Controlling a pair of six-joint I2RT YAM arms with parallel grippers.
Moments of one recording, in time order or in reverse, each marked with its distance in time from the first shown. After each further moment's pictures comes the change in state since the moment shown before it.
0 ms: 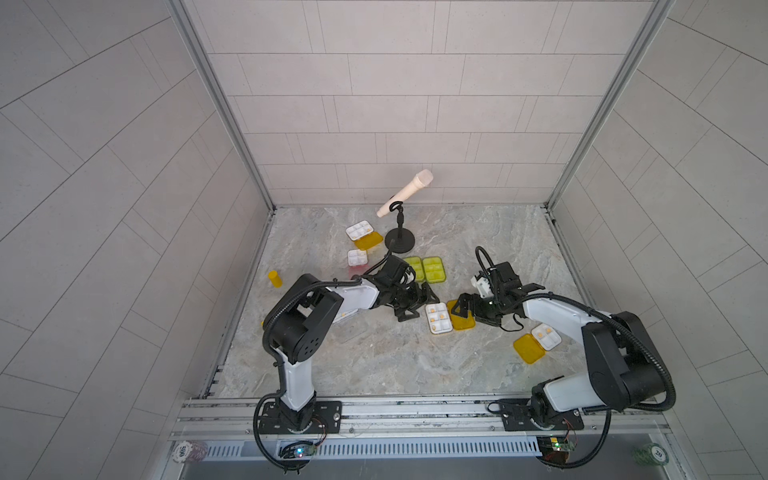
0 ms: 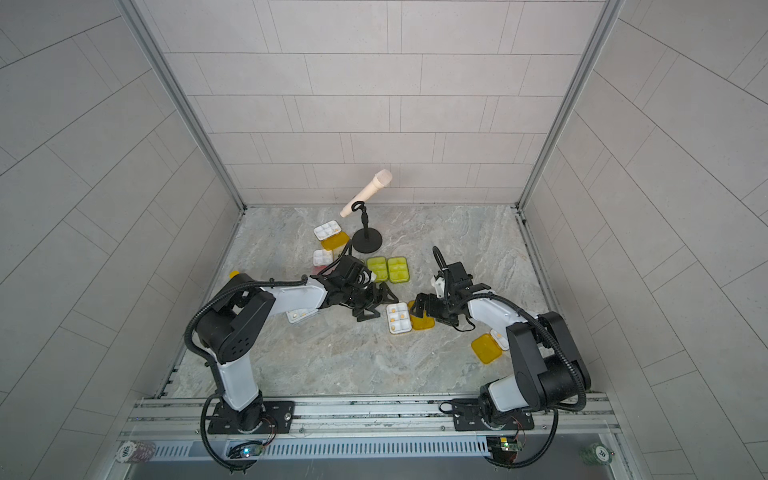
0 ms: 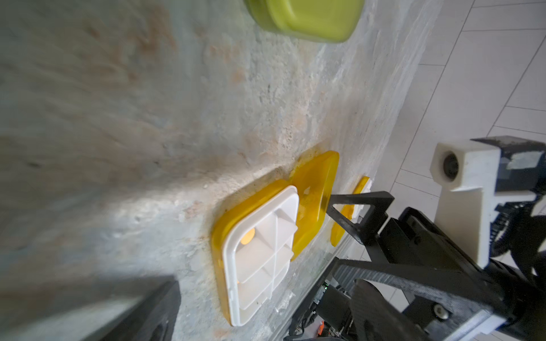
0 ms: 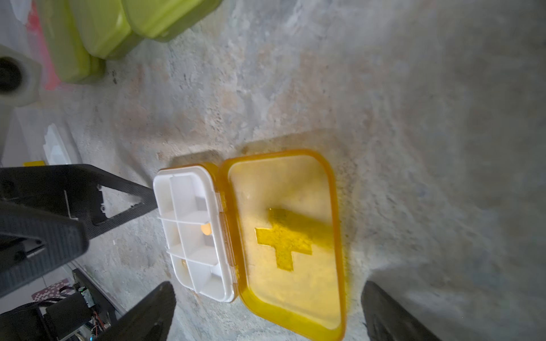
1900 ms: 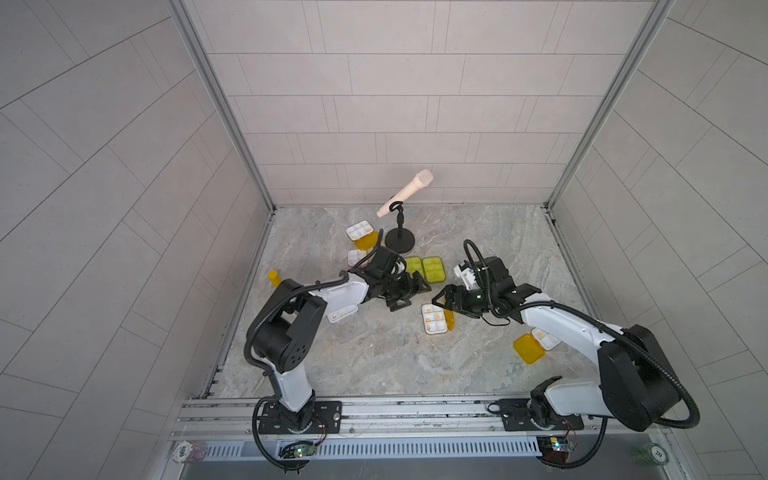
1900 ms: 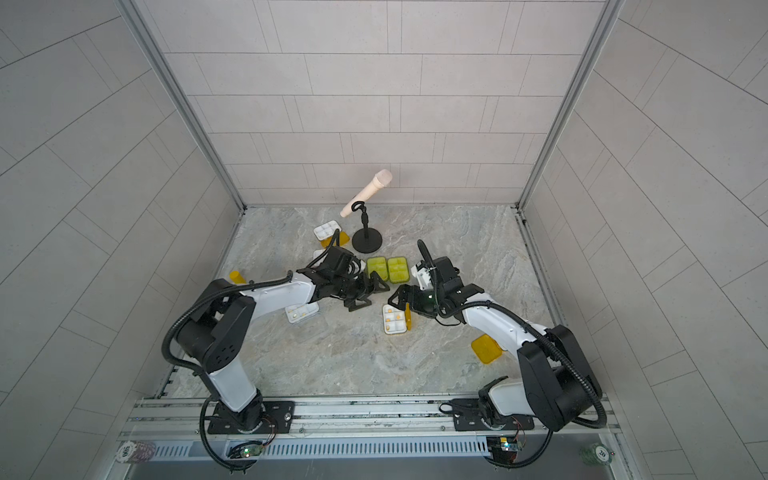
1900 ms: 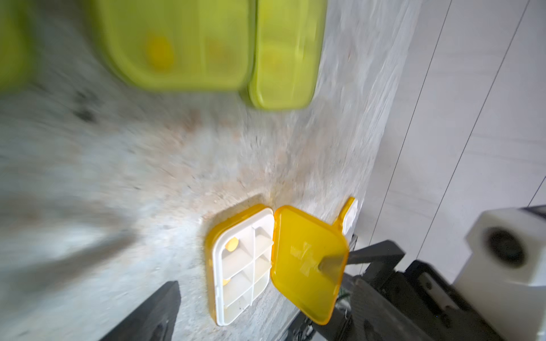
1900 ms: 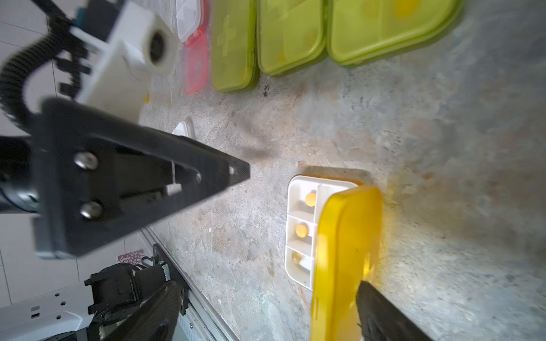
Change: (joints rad) left arm 0.115 -0.155 0.006 -0.110 -0.101 0.053; right arm 0.183 -0.090 0.061 0.118 -0.068 0.192
